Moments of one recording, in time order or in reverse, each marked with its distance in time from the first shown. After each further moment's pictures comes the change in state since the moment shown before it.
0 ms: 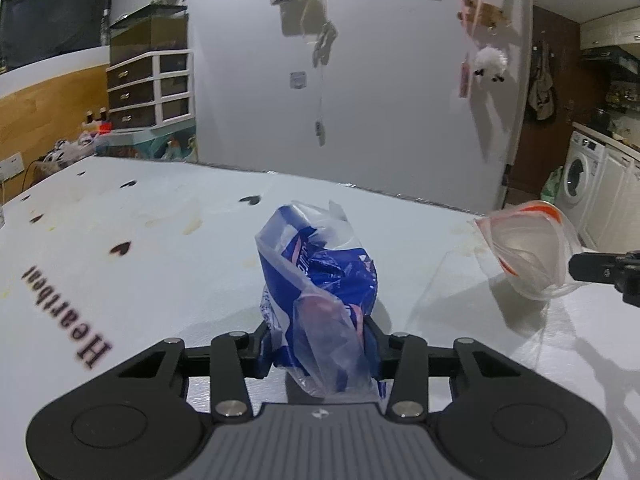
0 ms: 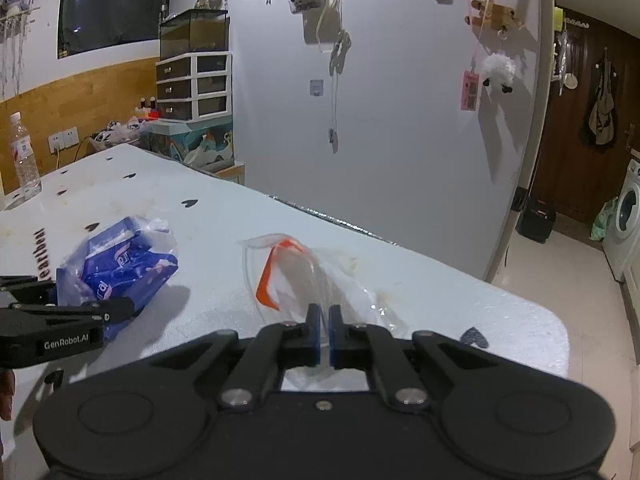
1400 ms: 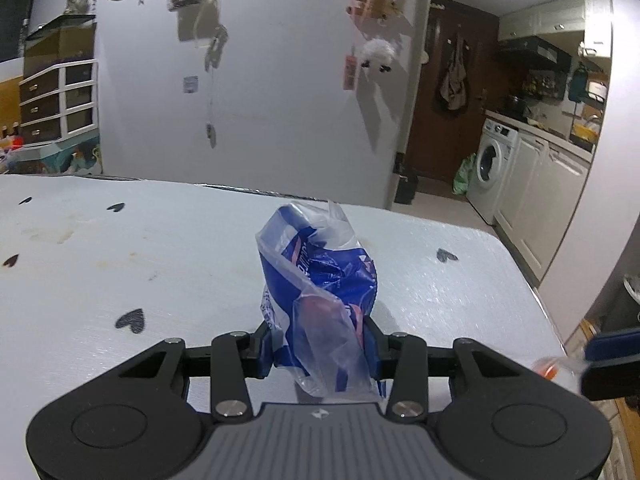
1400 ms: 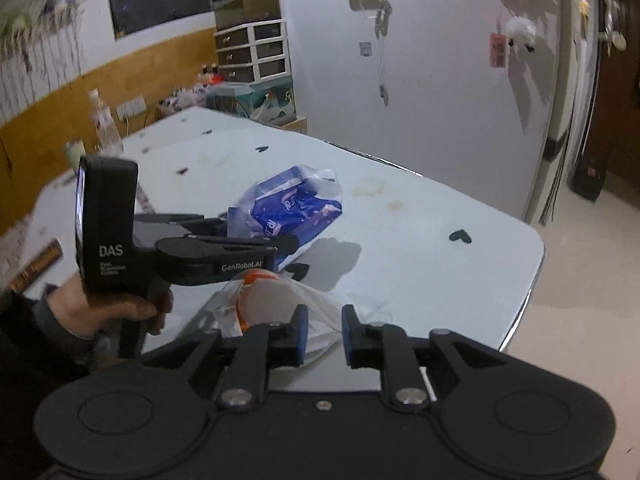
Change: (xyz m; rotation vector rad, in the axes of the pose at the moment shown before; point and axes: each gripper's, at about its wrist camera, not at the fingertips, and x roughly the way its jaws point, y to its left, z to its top) left arm -0.018 -0.087 -0.013 0.078 0.008 -0.258; right arm -0.122 -0.034 -0.035 -0.025 0.162 0.211
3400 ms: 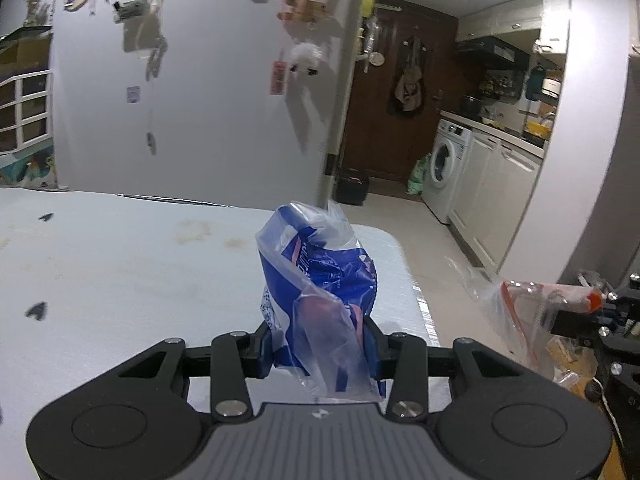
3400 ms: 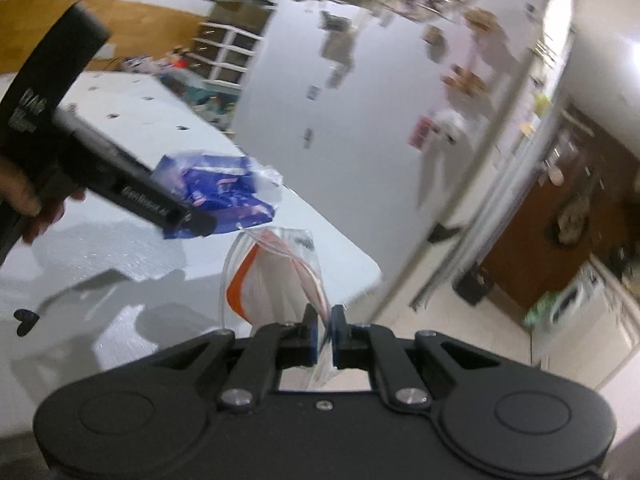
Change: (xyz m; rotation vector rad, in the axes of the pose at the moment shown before) left arm -0.026 -0.114 -0.008 0.019 -0.012 -0.120; right arm -0.051 -0.050 -0.075 -0.311 -0.151 -0.372
